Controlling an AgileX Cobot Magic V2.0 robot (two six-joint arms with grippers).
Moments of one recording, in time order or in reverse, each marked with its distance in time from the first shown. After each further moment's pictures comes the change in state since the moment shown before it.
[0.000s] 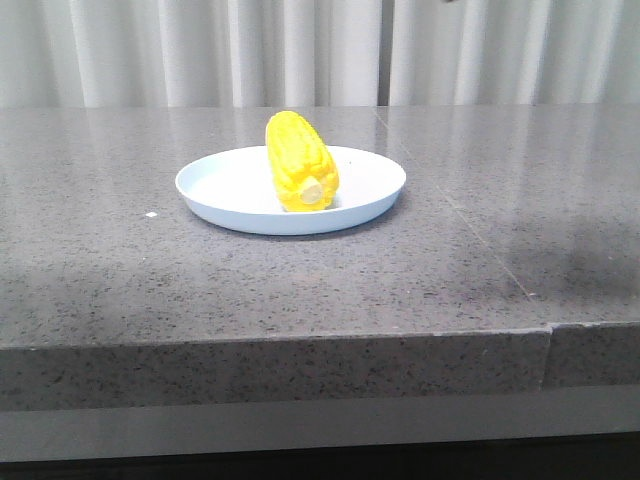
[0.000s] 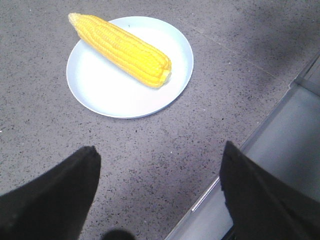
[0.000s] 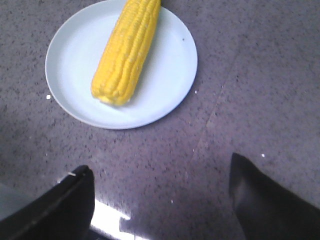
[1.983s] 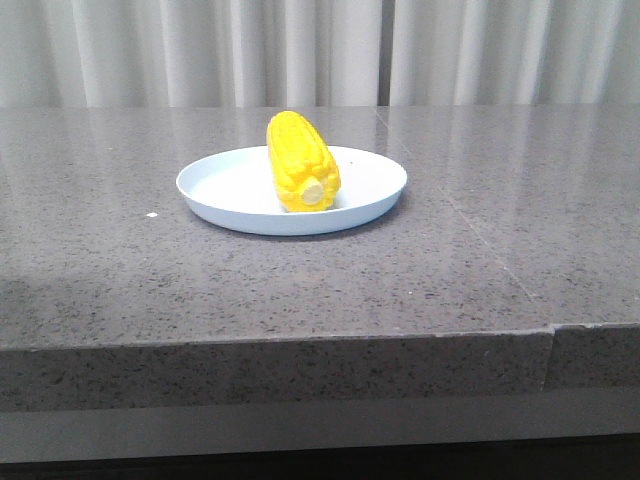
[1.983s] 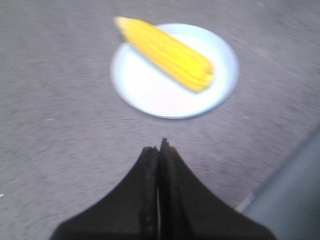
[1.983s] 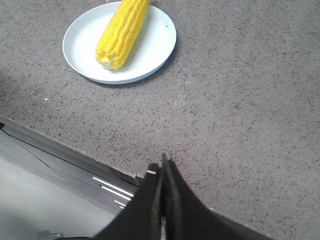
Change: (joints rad) left arm 0.172 -0.142 0.142 0.020 -0.116 0.000; right arm 0.000 -0.547 0.325 0.000 0.029 -0.004
